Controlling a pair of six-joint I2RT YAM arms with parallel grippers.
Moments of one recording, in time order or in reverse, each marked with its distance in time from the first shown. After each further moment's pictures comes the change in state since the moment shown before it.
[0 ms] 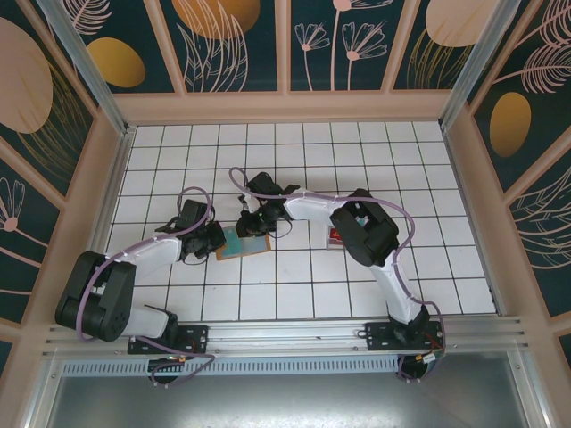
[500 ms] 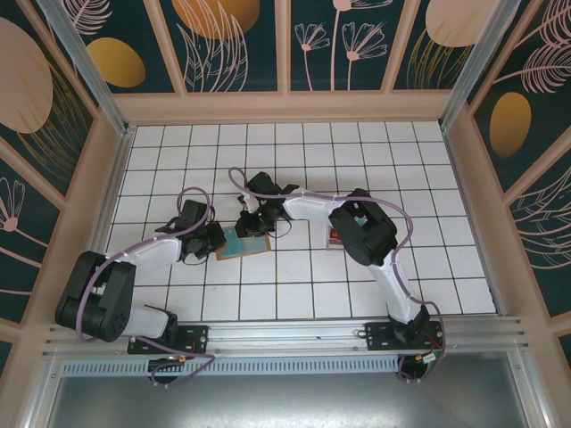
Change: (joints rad) left arm 0.000 0.000 -0.003 0.006 0.003 -0.007; right arm 0.001 0.015 0.017 -0.008 -0.018 -0.006
